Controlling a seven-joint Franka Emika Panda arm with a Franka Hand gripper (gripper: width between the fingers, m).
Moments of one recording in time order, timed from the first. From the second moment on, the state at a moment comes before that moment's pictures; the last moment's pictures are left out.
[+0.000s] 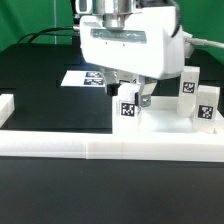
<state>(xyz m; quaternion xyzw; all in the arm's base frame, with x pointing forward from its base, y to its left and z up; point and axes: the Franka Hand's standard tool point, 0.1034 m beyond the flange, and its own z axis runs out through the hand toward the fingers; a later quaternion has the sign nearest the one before) 0.620 0.001 0.073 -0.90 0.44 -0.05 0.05</state>
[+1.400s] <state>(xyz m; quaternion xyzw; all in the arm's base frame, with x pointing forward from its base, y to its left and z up) 0.618 -0.002 0.073 -0.82 0.57 -0.07 0.05</state>
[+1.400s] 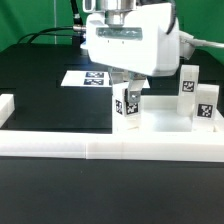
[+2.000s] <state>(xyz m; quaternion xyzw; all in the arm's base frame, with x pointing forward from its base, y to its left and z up) 0.617 0.007 0.072 -0.56 0.82 -0.03 0.08</state>
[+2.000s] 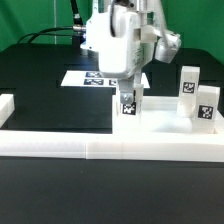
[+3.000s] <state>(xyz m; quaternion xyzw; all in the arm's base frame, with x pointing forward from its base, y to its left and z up) 0.614 0.006 0.069 -0.72 0.69 -0.05 0.07</state>
